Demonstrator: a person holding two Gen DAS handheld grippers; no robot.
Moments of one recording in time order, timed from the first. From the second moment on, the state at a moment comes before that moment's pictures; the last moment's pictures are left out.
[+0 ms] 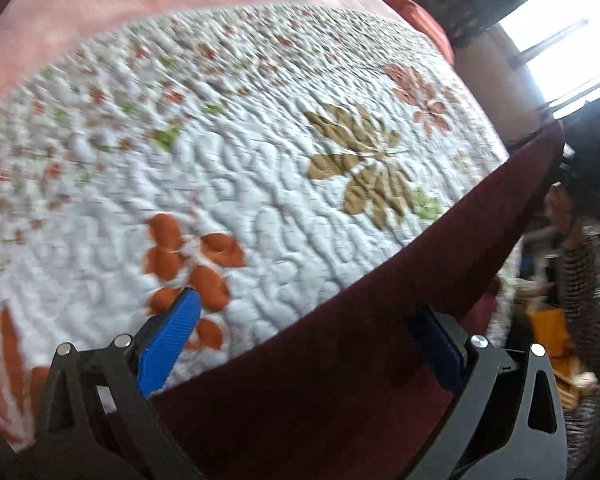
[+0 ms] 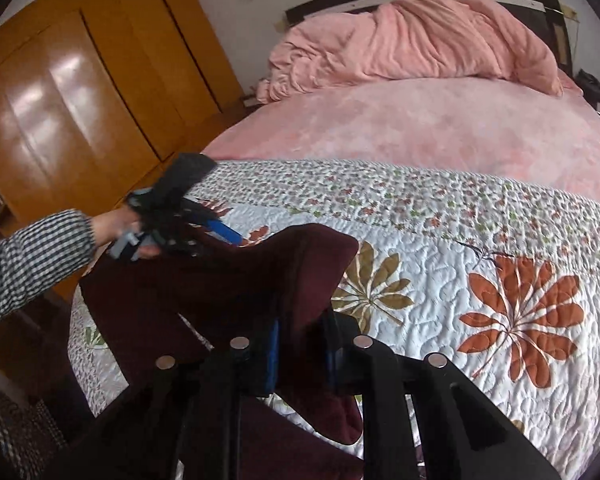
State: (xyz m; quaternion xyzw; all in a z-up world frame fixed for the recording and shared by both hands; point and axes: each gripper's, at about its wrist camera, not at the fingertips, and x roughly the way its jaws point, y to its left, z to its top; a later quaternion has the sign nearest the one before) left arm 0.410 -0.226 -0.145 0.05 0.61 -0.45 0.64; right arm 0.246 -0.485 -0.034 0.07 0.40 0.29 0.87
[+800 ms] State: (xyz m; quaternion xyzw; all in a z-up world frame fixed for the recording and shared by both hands) left arm 0.206 -0.206 -0.082 0.26 0.49 -0.24 0.80; right arm 0.191 -0.479 -0.074 0.07 0.40 0.20 0.89
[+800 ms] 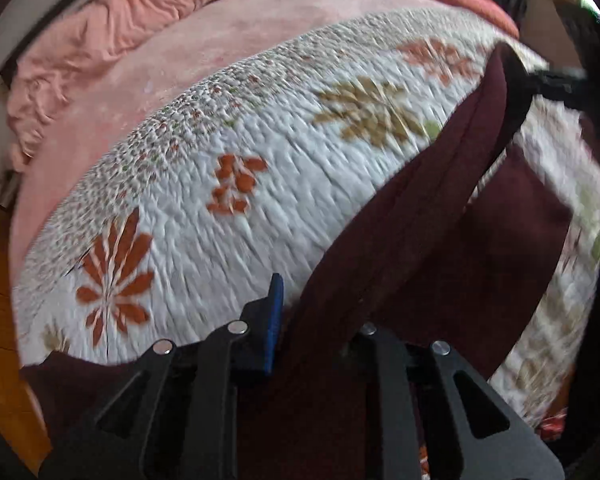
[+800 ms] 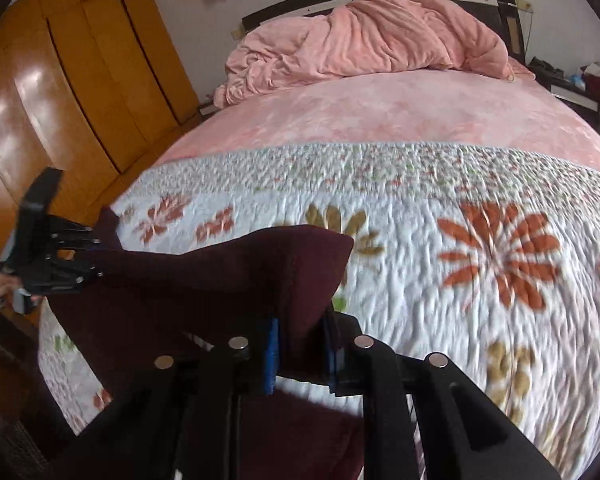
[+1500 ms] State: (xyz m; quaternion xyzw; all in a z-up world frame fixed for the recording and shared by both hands) left arm 0.112 -0.204 -0.164 0.36 0.42 -0.16 0.82; right arm 0.089 -0.493 -0.125 0.26 0.51 0.19 0.80
